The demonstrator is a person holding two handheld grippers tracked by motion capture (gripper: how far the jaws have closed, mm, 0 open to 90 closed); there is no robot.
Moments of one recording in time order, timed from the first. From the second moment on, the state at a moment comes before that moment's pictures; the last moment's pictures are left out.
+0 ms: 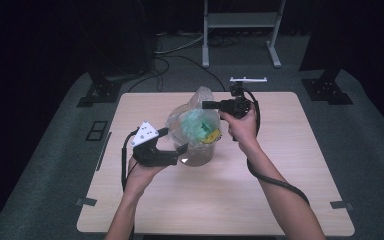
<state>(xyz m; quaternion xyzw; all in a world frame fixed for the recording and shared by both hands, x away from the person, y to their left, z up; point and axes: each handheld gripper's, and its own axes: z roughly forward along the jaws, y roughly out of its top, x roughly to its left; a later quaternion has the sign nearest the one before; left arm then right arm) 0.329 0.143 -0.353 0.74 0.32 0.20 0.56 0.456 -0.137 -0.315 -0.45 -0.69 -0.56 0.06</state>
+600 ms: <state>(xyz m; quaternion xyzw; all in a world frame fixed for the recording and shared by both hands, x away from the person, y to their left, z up) 0.315 0.152 -0.354 0.73 0.31 0.20 0.57 0.455 -0.149 -0.305 -0.46 -0.67 -0.58 0.06</state>
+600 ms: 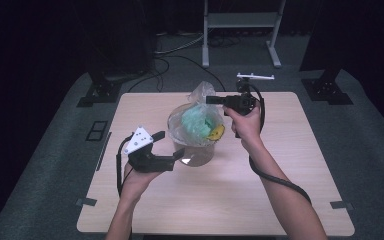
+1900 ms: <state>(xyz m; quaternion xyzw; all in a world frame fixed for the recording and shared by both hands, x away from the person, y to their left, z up) 0.318 0.157 -0.365 0.75 0.32 0.20 0.55 0.424 -0.208 -0.242 -0.43 -0.65 -0.63 0.01</state>
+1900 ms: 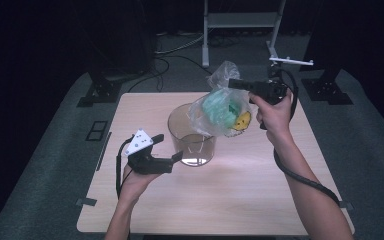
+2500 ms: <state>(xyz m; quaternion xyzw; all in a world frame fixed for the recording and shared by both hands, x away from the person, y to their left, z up) 0.317 0.163 -0.365 0.74 0.32 0.19 0.56 0.426 -0.243 -0.258 -0.46 -0.63 -0.62 0.02</state>
